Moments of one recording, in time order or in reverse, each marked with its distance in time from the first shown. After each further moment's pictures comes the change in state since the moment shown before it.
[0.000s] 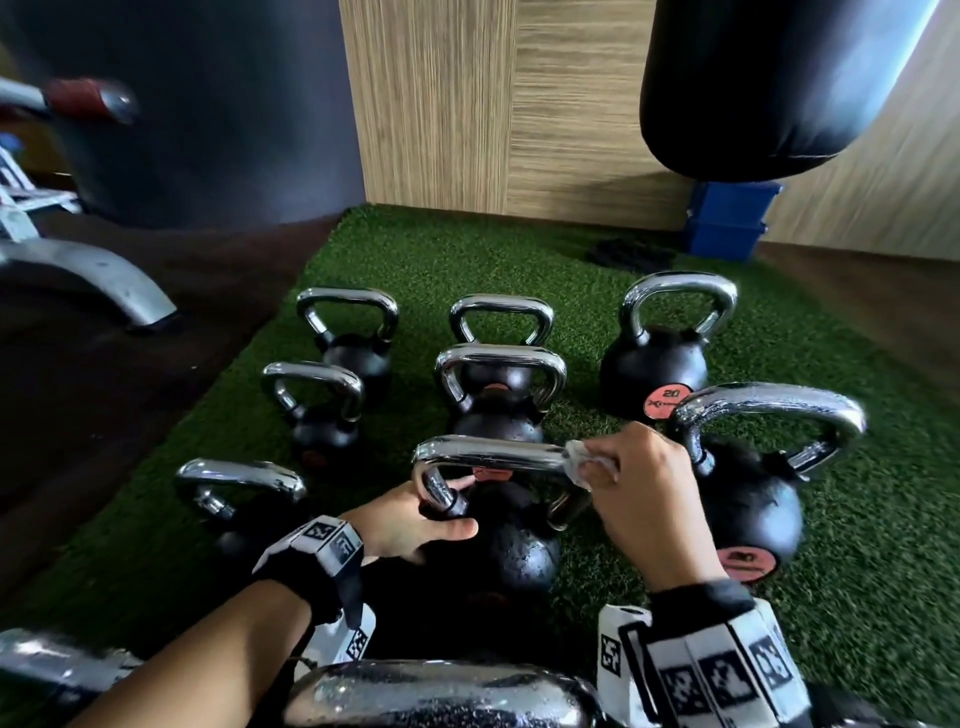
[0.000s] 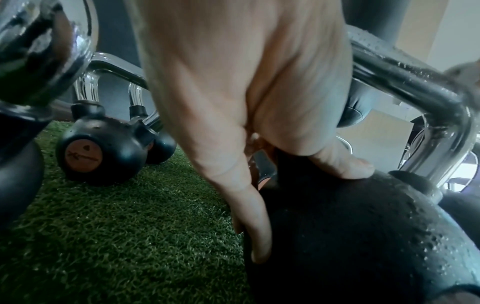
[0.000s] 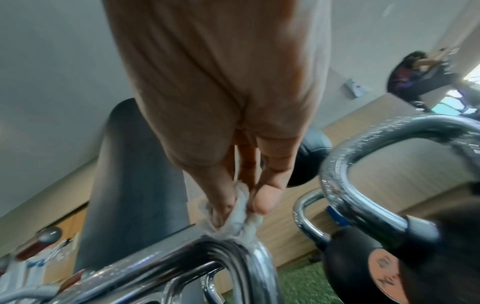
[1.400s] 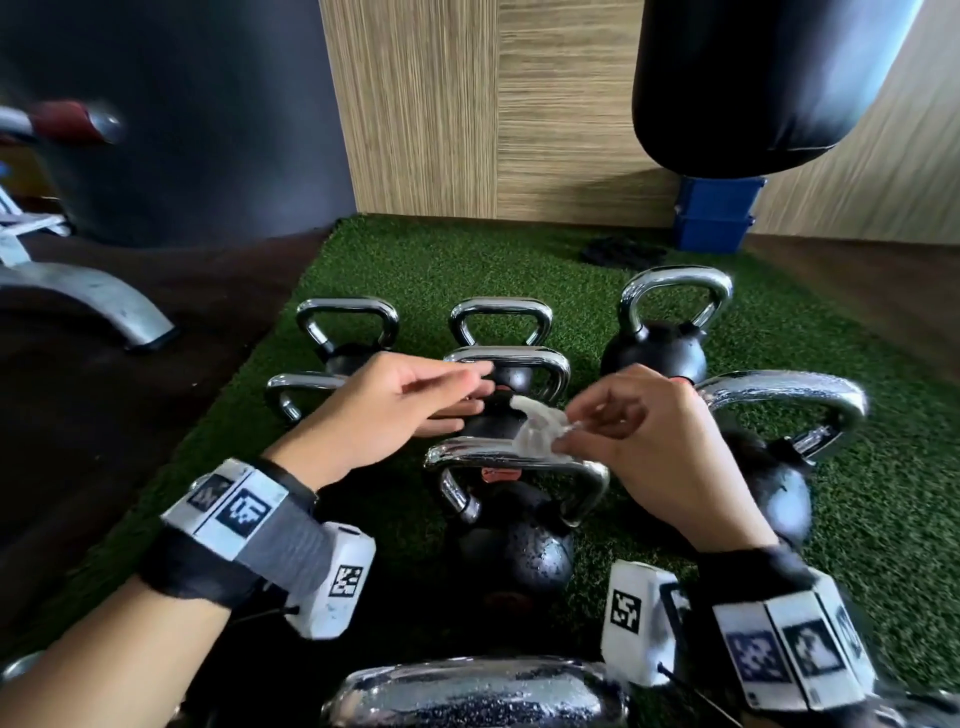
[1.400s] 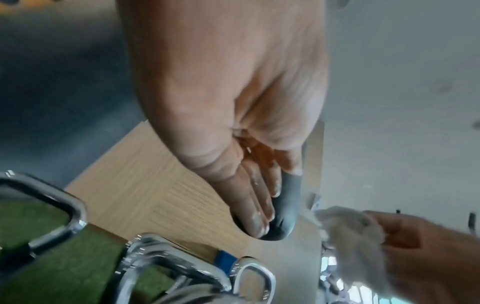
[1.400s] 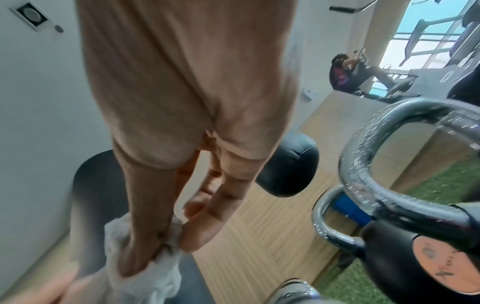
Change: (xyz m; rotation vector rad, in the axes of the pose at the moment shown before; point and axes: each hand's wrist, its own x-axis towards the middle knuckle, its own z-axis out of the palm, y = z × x) left_hand -0.047 0.110 -0.073 -0.341 0.115 0.423; right_hand 0.011 -0.029 -0.029 0.432 -0.051 -0.107
